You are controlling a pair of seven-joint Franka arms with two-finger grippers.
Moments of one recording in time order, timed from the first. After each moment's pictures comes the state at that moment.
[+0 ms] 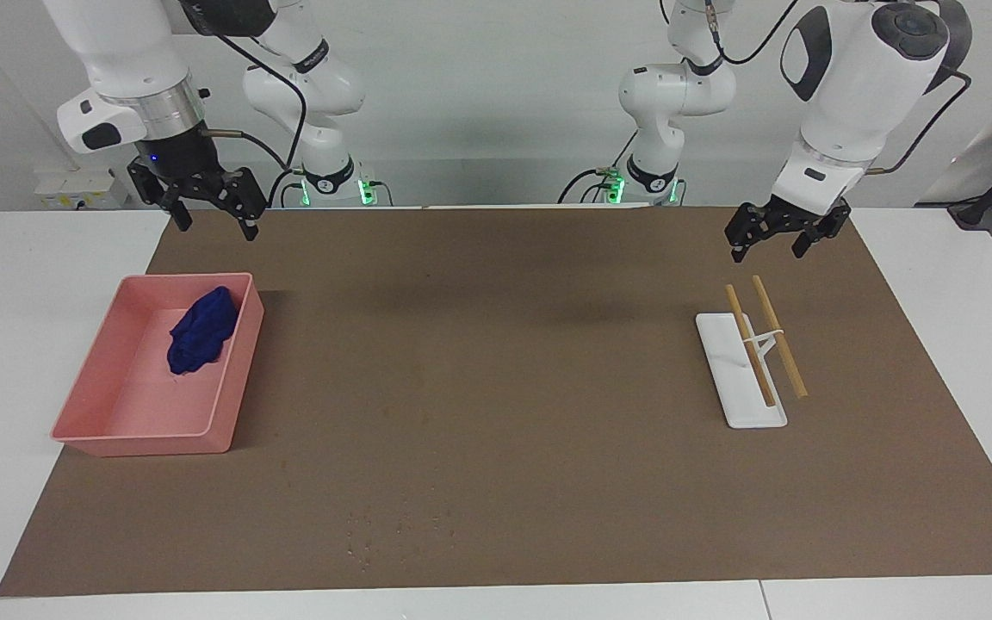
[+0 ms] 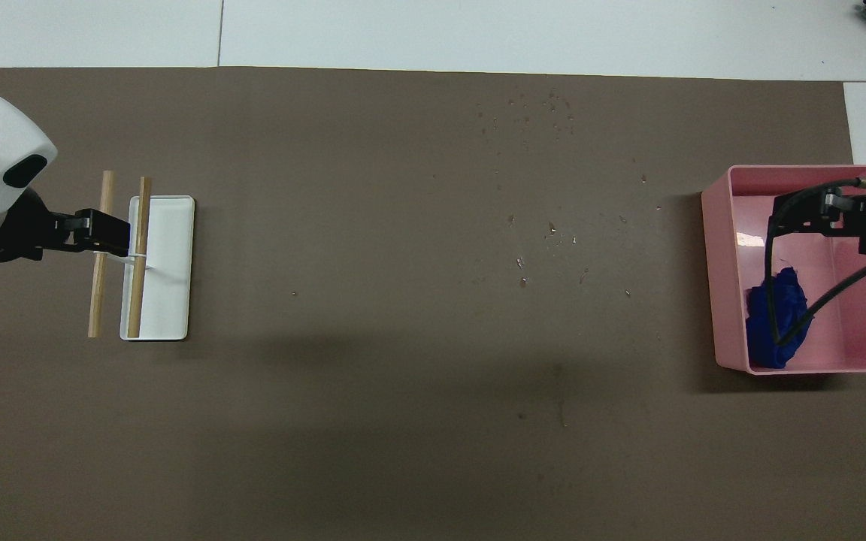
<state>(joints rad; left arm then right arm) -0.05 -0.01 -0.08 -1.68 0.03 1.66 -0.12 -0.03 -0.02 0.07 -1.54 -0.03 1.57 0.25</state>
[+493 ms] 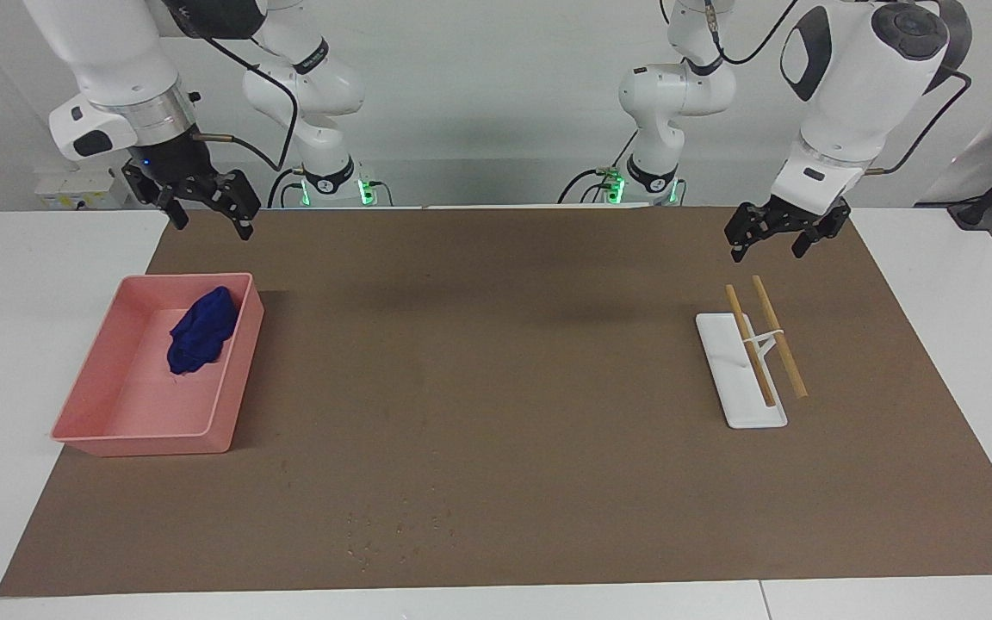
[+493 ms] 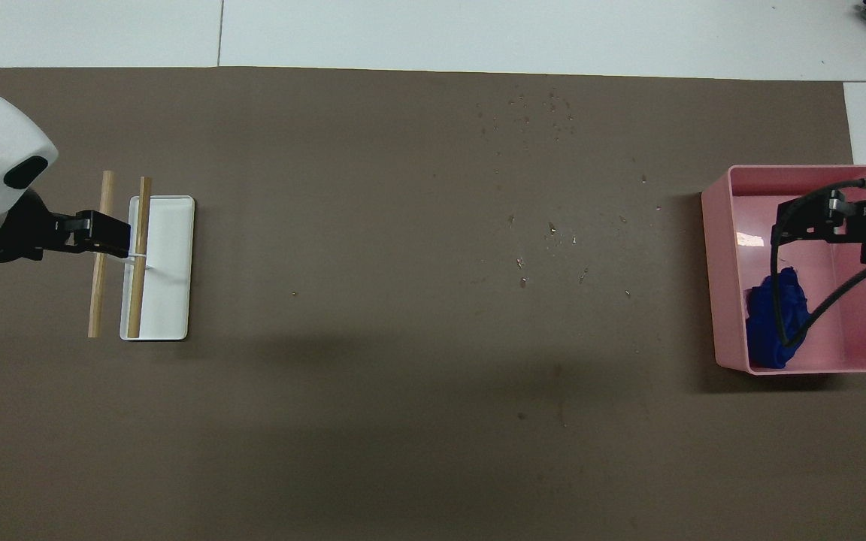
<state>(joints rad) -0.05 -0.01 -0.08 -1.68 0.03 1.66 -0.10 -0.04 0.00 0.07 -1.53 -0.01 1.52 0.24</state>
